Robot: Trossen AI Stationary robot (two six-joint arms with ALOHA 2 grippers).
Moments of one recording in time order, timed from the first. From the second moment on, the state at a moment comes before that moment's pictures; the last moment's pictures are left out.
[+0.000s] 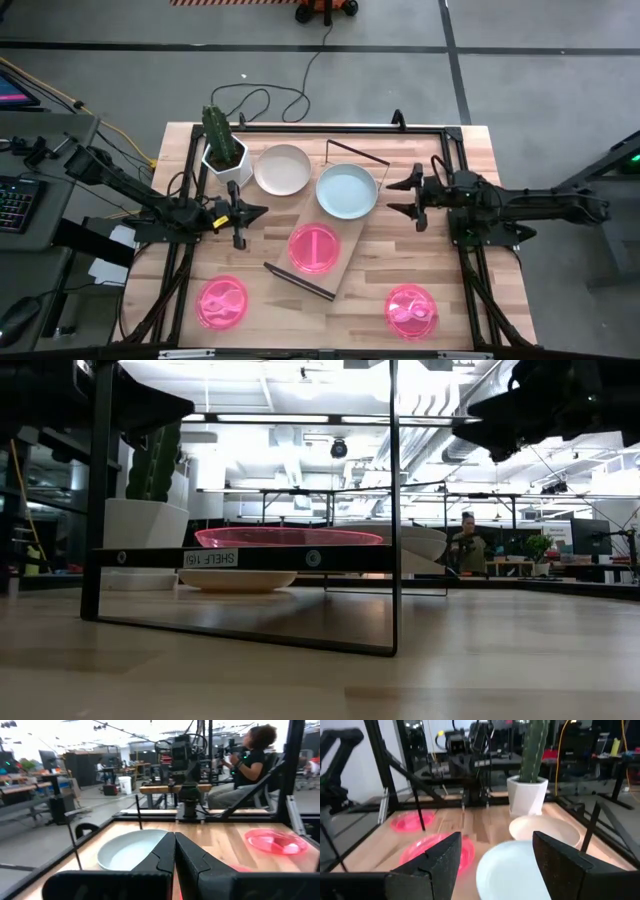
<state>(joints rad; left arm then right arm) -0.41 0.82 0.09 0.84 -0.61 0.13 -0.12 0.55 0.23 0.28 -0.11 0.03</state>
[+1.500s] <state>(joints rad) -0.03 1.14 0.63 -0.21 -0.51 -0.06 -0.12 0.31 0.23 0.04 0.00 0.07</state>
